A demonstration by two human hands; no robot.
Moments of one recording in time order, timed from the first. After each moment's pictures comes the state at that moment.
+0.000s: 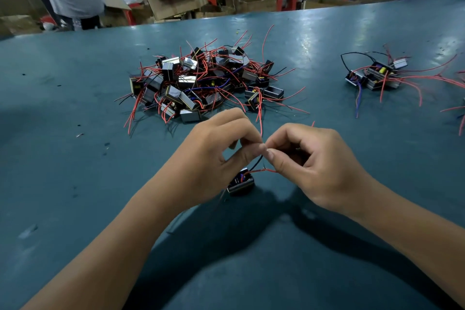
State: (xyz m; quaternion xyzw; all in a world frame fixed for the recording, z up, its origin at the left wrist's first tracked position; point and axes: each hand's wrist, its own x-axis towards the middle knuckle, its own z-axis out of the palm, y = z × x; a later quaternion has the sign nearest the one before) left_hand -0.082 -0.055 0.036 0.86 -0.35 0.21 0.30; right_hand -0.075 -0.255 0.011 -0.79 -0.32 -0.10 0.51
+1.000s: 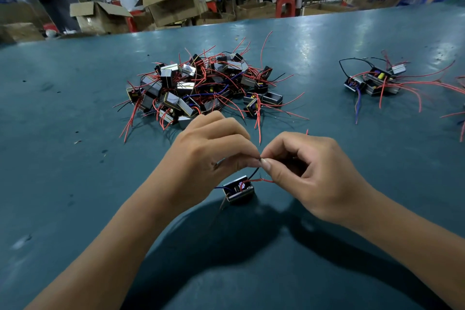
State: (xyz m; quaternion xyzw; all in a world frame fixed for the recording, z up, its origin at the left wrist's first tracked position) left_hand -0.075 -0.046 0.036 0.84 -0.40 0.28 0.22; right_hand -0.076 -0.255 0.013 -0.79 -0.34 -0.10 0.50
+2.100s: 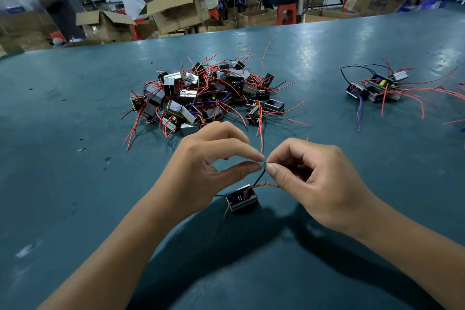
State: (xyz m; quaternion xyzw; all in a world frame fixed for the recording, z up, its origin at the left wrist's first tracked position) left_hand -0.073 -0.046 0.029 0.84 -0.35 0.22 0.35; right_hand -0.075 -0.257 0.009 -0.79 -0.29 -0.09 0.53
